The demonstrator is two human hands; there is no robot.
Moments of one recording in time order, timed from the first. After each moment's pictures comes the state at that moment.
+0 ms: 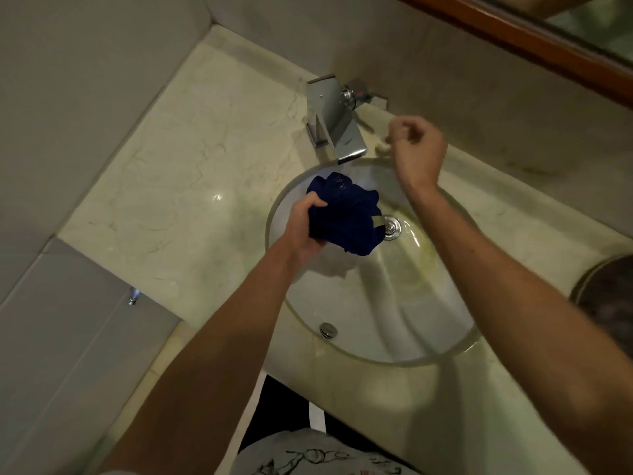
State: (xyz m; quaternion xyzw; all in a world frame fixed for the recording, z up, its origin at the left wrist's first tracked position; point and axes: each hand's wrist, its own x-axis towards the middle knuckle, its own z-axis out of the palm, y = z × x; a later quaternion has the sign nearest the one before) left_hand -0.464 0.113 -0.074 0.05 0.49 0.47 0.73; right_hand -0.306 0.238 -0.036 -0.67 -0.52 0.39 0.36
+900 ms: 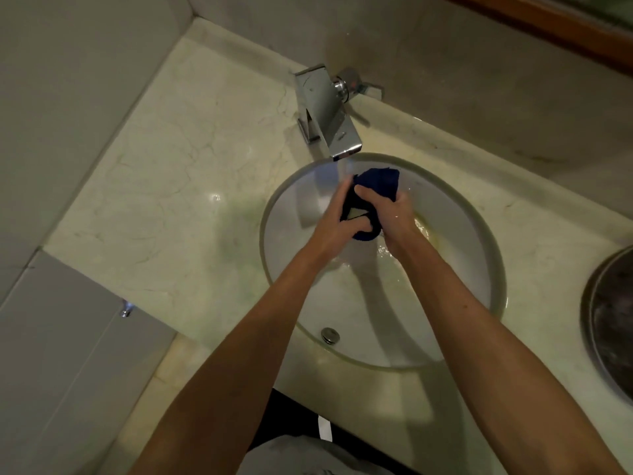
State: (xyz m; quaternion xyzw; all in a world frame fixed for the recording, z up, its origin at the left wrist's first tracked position) left_hand -0.427 0.121 -0.092 0.39 0.56 0.40 0.62; right_hand -0.305 0.165 -0.078 -0.63 -0.30 0.65 0.31
